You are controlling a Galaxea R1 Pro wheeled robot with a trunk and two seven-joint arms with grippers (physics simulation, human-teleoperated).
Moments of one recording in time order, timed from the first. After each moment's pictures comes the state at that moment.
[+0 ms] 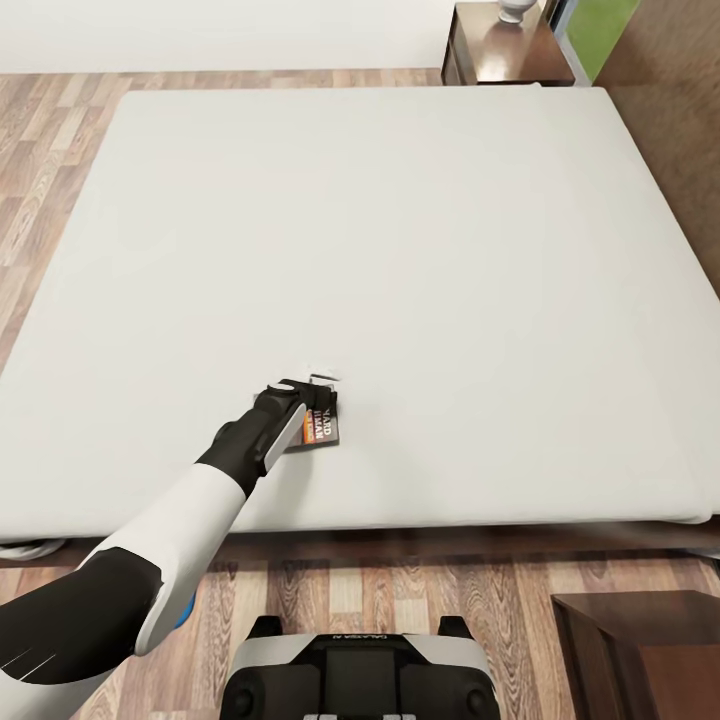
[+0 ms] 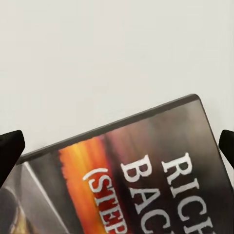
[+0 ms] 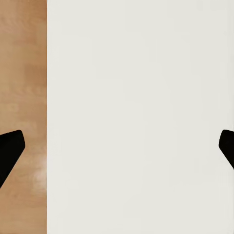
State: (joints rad) left arm -1.11 -0.12 -0.35 -0.71 0.17 0.55 0.16; right arm 0.30 0.04 0.15 0.03 -0.01 0.32 -0.22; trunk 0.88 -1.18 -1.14
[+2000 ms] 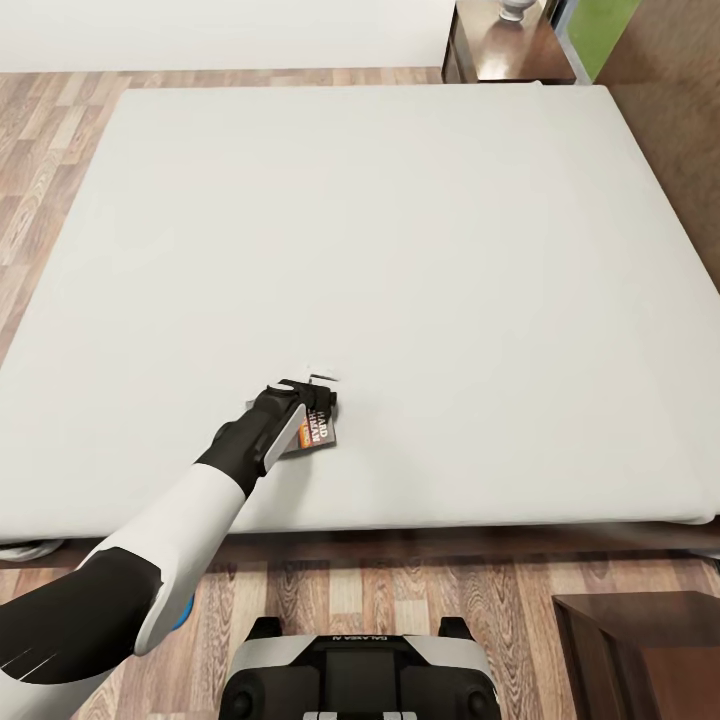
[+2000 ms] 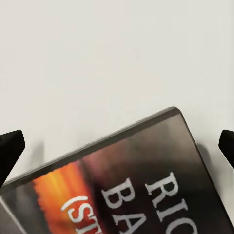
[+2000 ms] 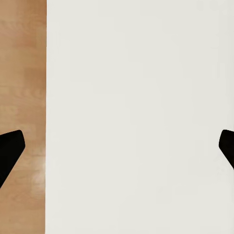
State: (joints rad) left arm -1.11 -0.12 -0.35 -0.71 0.16 0.55 0.16; right arm 0.30 0.04 0.15 0.03 0.00 0.32 -0.22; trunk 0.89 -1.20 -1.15
